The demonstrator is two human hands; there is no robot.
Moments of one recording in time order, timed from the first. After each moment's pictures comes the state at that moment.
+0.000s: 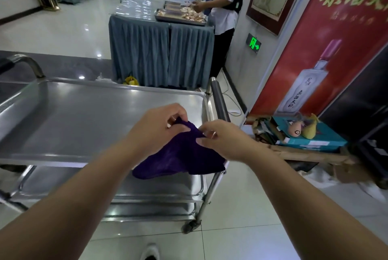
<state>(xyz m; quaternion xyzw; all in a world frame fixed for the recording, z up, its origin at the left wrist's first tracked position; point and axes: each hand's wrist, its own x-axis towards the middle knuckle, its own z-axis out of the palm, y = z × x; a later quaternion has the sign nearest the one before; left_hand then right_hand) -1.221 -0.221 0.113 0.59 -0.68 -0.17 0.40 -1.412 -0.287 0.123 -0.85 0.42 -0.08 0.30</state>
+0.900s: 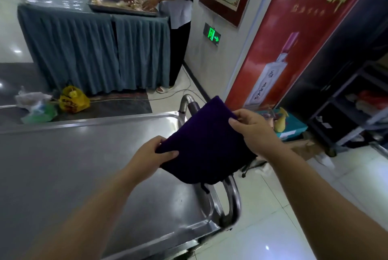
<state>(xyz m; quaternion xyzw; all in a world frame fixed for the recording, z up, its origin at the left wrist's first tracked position) -1.155 -0.453 0.017 0.56 -0.53 -0.52 0.36 -1.410 -0.481 0.122 -0.65 0.57 -0.33 0.38</state>
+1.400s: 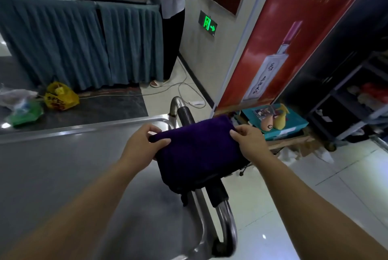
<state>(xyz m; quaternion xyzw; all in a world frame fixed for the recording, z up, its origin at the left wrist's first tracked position) -1.180 -0.546 0.007 0.62 -0.51 -0.45 0.40 -1.458 -0.570 0.044 -0.58 0.71 -0.28 0.30</state>
